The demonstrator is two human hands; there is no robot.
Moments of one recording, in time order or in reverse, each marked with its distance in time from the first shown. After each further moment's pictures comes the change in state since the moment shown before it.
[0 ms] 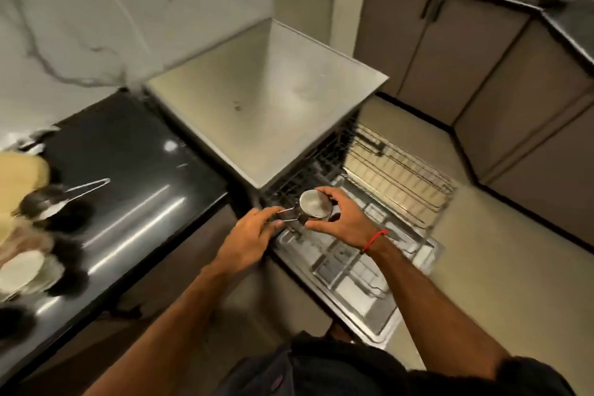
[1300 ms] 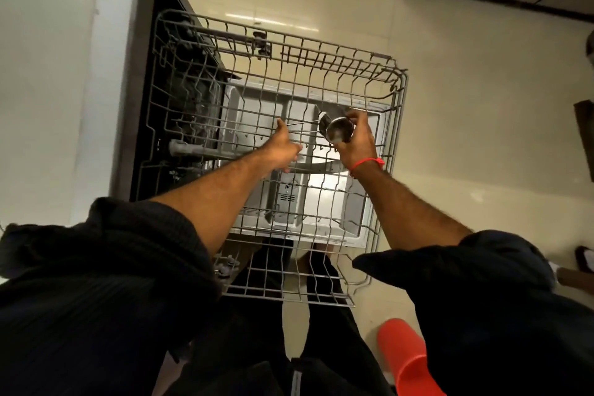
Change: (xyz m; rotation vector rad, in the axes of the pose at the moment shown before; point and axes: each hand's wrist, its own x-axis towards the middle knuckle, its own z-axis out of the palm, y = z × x) left_hand 0.396 0.047 0.329 -0.151 -1.011 -0.420; right_hand 0.143 0.341 -0.137 0.047 0.719 0.892
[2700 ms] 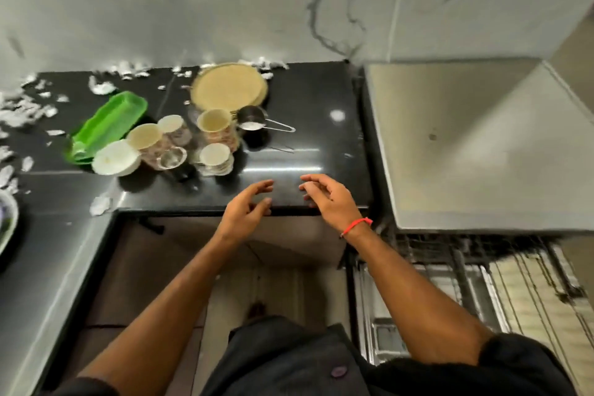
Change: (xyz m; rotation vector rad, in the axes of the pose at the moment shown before) left_hand -0.566 -0.382 0.145 -0.694 1.638 0.113; right_hand -0.559 -0.160 0.145 -0.139 -1.461 -1.007
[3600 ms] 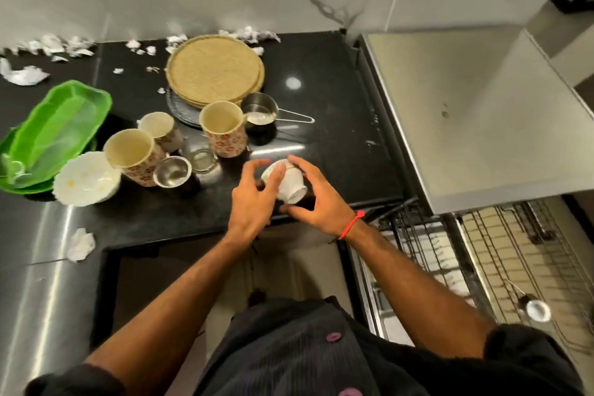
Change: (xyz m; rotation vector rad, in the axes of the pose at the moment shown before) left_hand 0.064 -0.018 -0.058 -0.200 0.003 -0.207; right_hand 0.047 -0.005 0.099 -0.294 -0.049 -0.106
